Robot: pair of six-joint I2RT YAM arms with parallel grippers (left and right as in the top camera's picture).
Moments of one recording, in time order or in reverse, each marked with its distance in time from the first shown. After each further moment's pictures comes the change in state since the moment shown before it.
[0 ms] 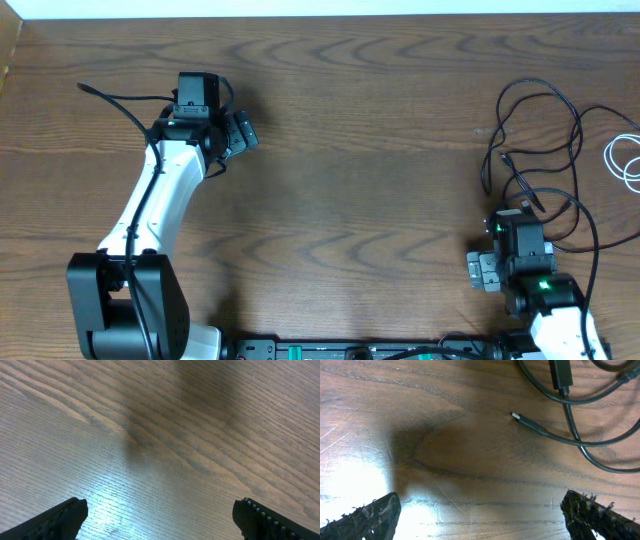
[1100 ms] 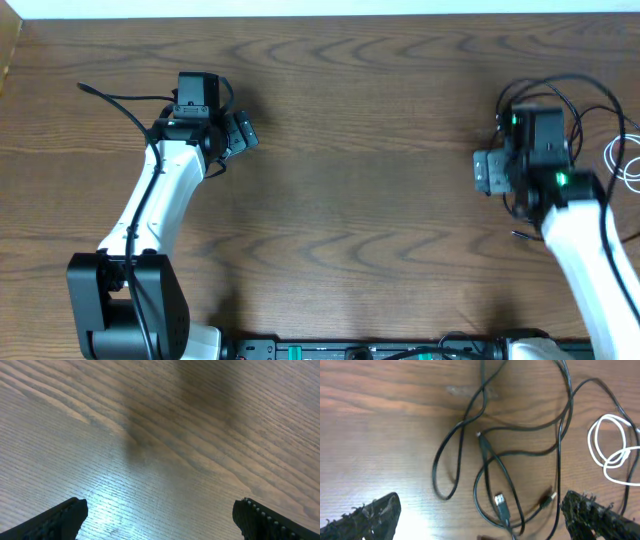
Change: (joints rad) left arm 0.000 0.000 0.000 0.000 0.000 0.000; right arm -0.014 0.423 0.599 0.006 0.000 0.000
